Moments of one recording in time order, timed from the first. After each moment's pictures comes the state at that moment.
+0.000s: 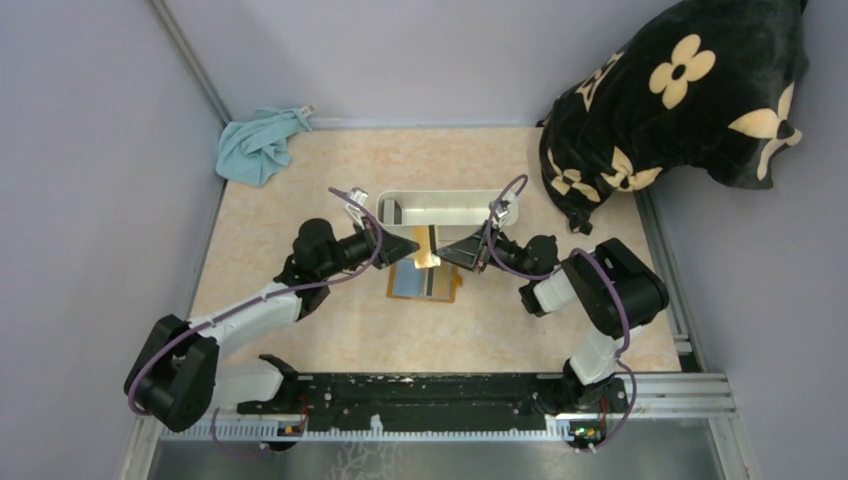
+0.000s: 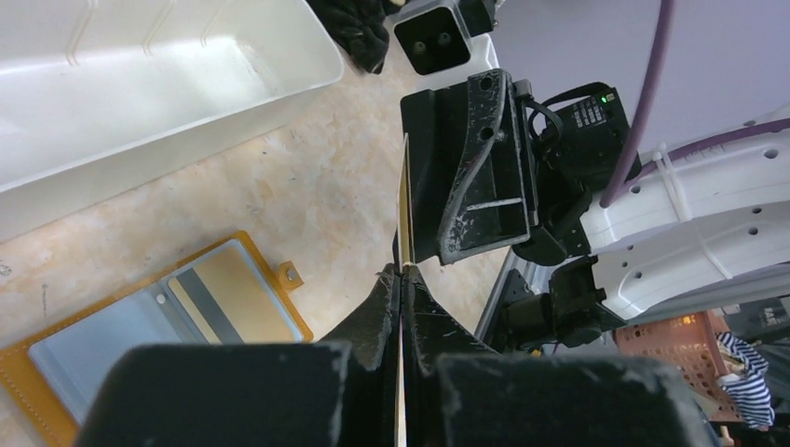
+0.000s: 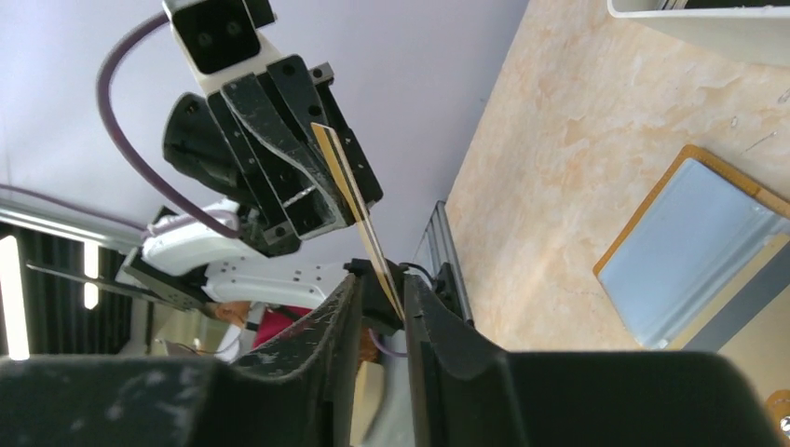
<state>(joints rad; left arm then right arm) -0.55 1.21 0.49 0.66 0.49 -0.75 0.44 1.70 0.39 1.51 -0.77 1.39</state>
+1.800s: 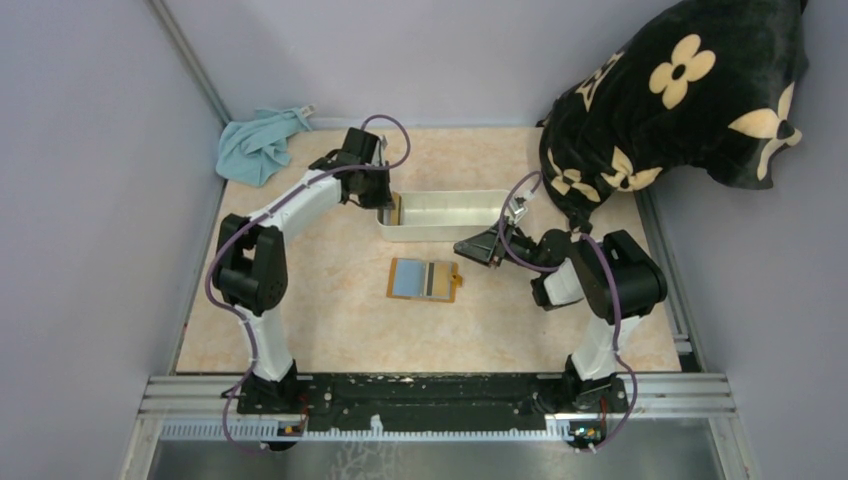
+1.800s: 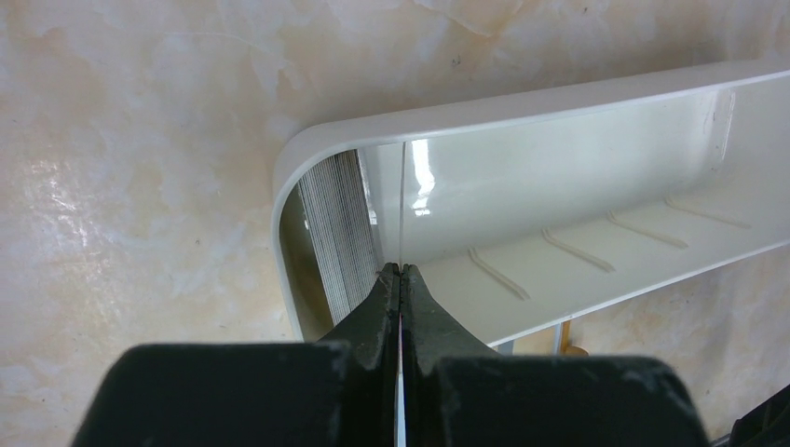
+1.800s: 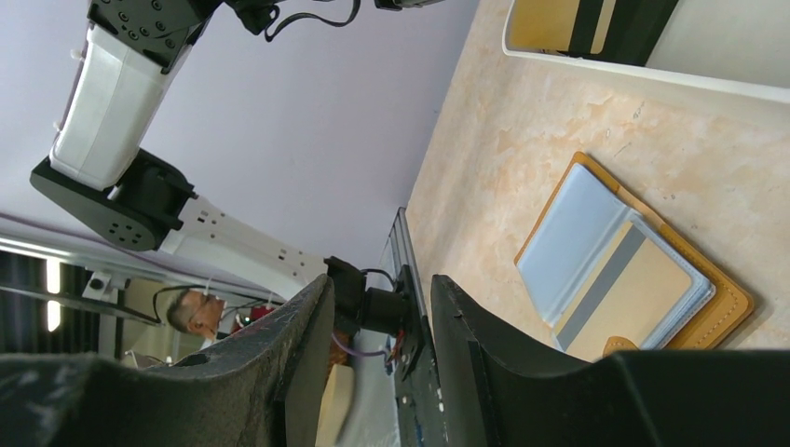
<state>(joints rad) -0.41 1.90 1.52 -0.52 0.12 -0.41 0.27 1.78 0.39 1.52 -0.90 1.33</state>
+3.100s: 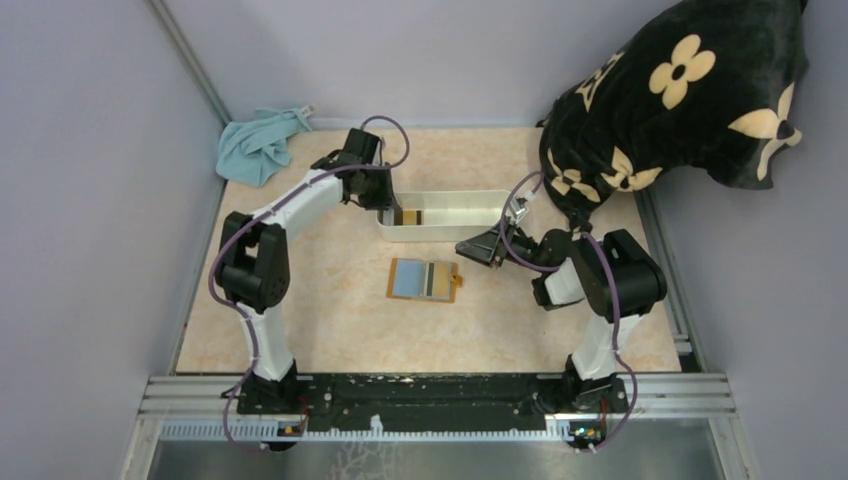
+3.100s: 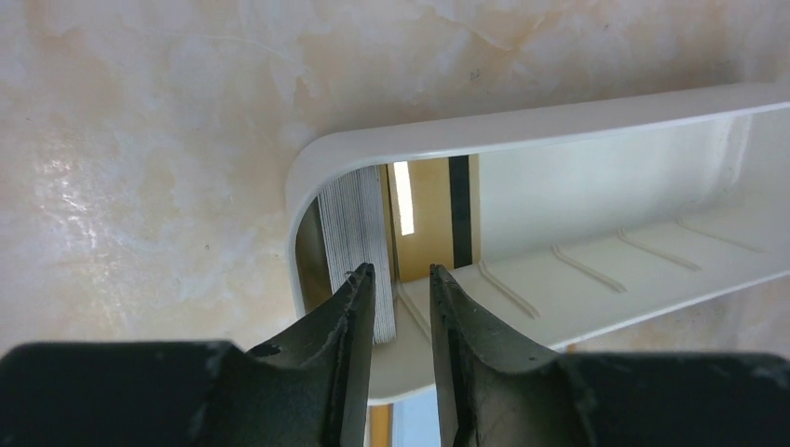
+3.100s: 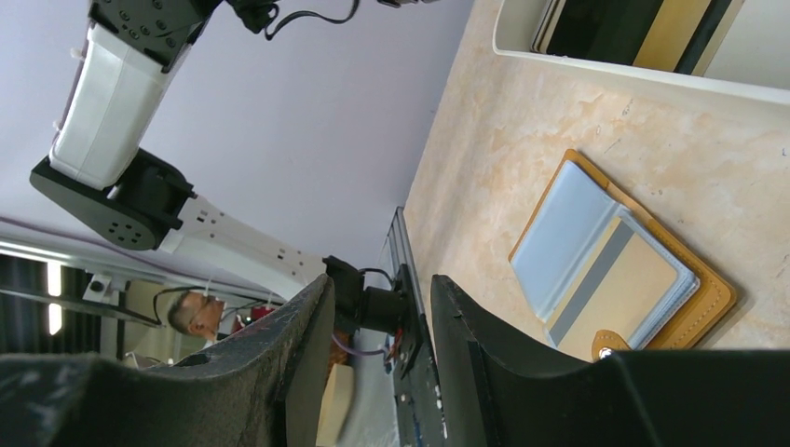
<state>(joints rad) -0.41 1.95 1.54 -0.53 0.09 -0.43 0.25 1.79 0.39 1.52 -0.91 1.33</state>
